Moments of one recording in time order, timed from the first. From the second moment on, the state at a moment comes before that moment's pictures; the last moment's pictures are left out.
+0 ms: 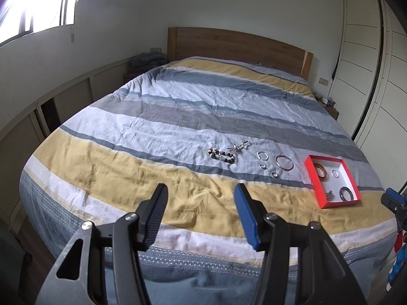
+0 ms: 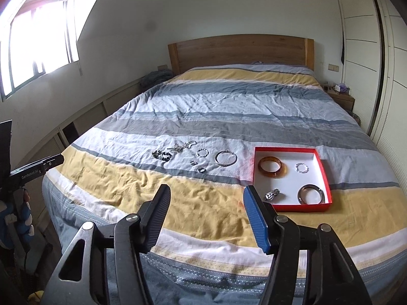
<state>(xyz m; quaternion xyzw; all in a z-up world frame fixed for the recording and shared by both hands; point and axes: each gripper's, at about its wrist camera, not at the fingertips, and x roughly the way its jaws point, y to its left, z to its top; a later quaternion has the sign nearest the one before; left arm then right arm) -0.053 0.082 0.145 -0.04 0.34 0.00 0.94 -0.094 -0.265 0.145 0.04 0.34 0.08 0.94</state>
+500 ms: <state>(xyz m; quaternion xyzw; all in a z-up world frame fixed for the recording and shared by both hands) 0.051 0.077 0.051 -0.02 0.43 0.01 0.90 0.020 -0.243 0.046 0.04 0.43 0.13 0.89</state>
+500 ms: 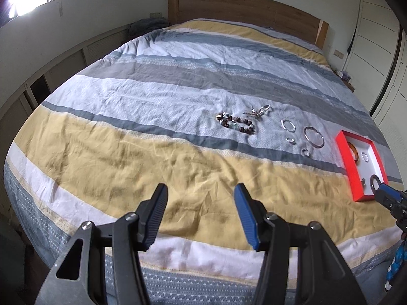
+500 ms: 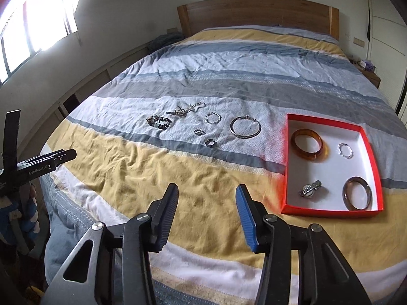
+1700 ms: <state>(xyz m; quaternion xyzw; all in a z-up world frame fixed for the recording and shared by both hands) 0.247 0.055 -0.044 -0.10 0.46 -0.02 0.88 0.184 -0.208 -0.073 0.06 0.46 0.17 0.87</state>
